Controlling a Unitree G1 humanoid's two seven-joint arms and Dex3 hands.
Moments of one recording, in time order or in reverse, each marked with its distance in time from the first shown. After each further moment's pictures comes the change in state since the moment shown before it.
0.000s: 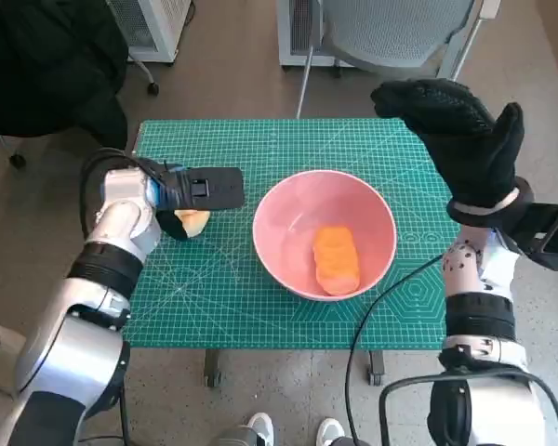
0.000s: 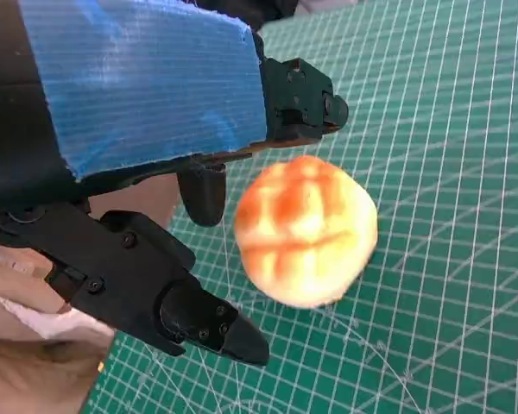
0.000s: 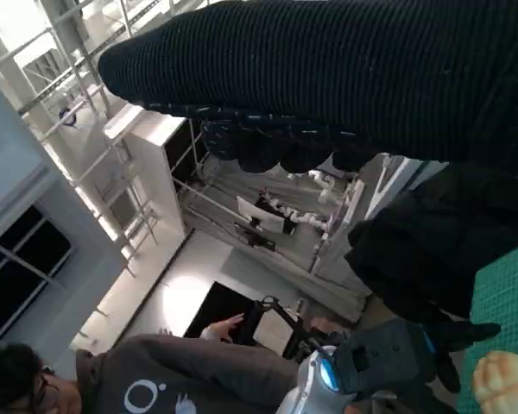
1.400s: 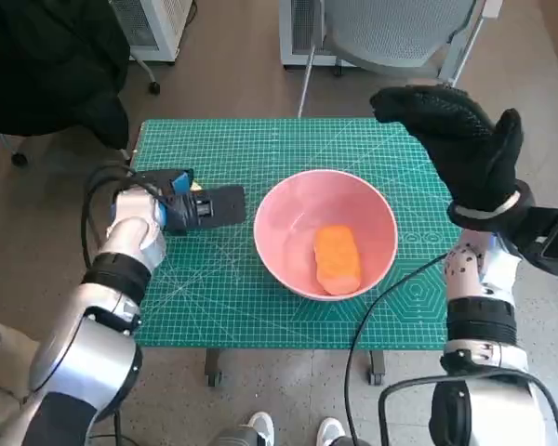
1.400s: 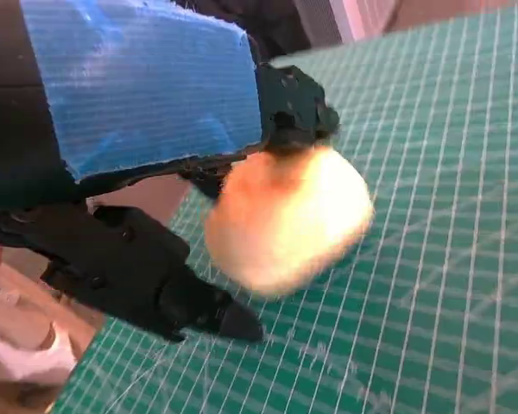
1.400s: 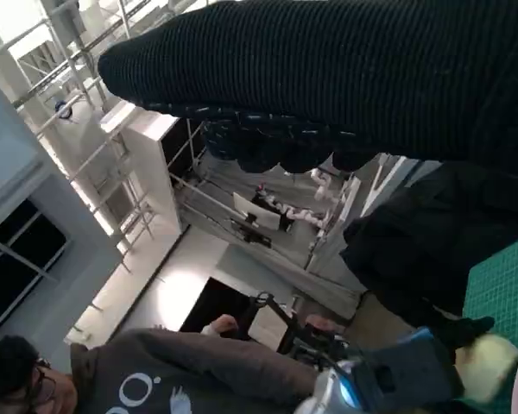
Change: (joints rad) left arm 0.042 -0.039 -0.028 0.109 -0.028 -0.046 0.386; right arm 0.025 -0.006 0.010 -0.033 0.002 0.003 -0.004
